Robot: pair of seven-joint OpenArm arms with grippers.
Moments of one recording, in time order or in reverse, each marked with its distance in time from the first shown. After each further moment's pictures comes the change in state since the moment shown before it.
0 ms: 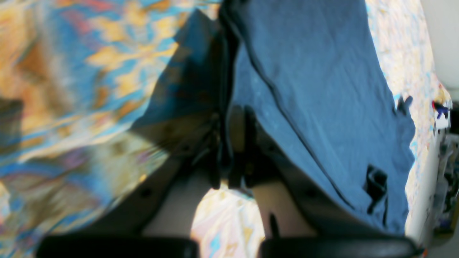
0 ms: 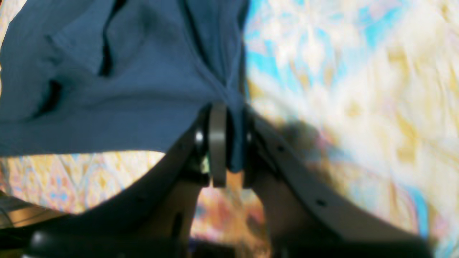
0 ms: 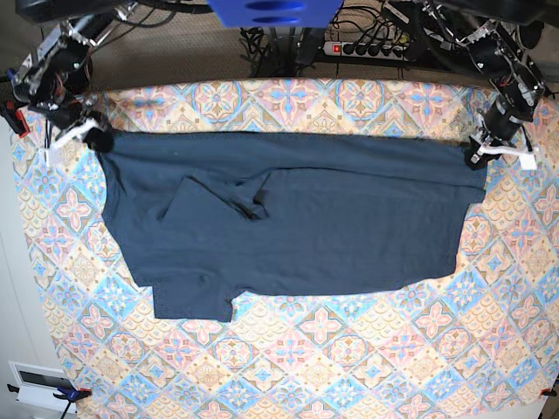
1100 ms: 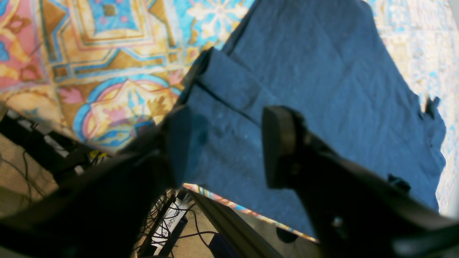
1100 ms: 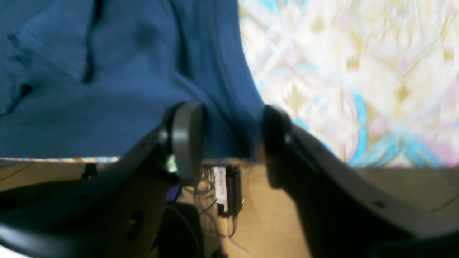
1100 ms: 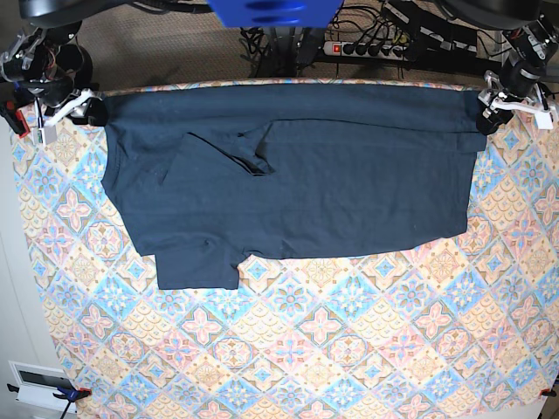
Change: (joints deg) left arm 15.2 -0.5 -3.4 11.6 -4.7 -0.4 0.0; right arm -8.9 0.6 0.4 13.1 0.0 0.0 -1.6
